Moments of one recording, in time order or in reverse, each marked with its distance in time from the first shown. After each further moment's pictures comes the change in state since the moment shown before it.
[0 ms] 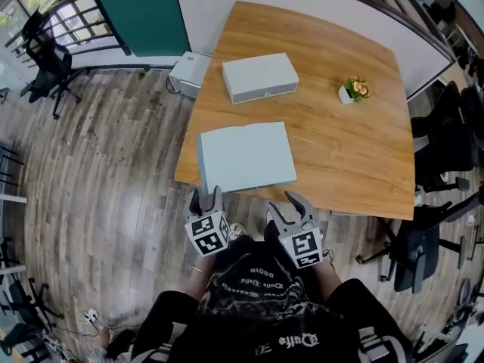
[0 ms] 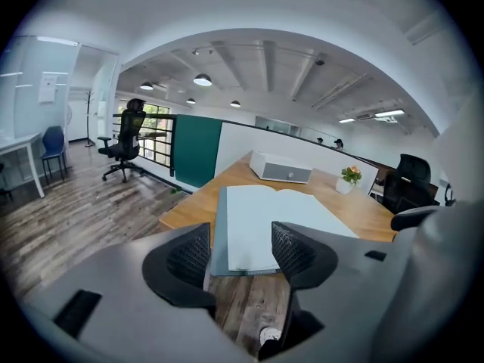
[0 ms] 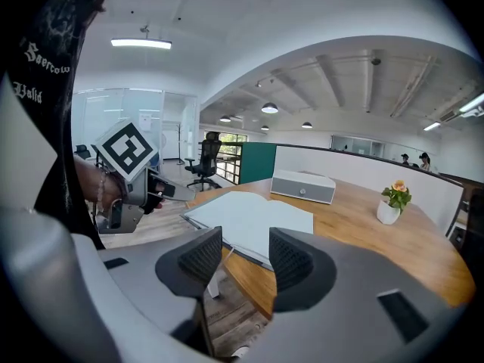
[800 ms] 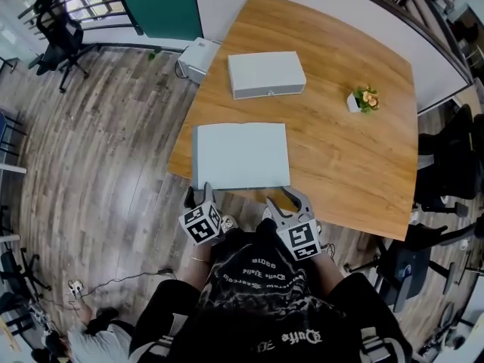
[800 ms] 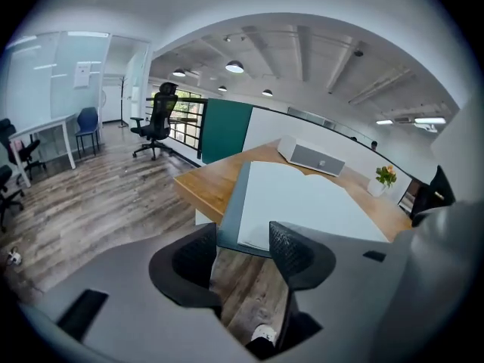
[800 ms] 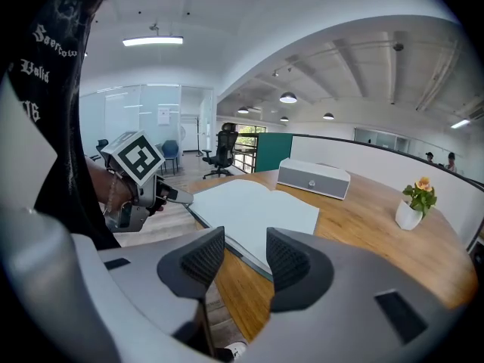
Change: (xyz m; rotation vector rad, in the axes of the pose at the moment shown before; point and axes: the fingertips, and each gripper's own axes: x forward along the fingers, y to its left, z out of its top) left arm 0.034 0.013 -0.042 -0.173 0.087 0.193; right arm 0.026 -0.042 -0.016 -0.067 0.068 0.151
